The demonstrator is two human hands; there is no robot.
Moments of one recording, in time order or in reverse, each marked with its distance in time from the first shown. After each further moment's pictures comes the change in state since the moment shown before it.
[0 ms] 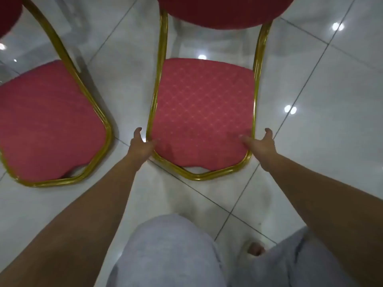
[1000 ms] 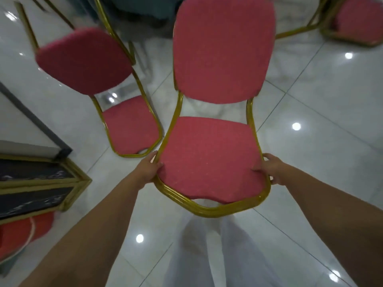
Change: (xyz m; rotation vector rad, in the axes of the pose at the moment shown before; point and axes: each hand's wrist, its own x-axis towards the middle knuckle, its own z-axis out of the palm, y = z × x) left_hand -0.474 0.141 -0.207 -0.082 -0.090 -0.175; right_hand -0.399 -0.155 -0.260 -0.245 -0.363 0.227
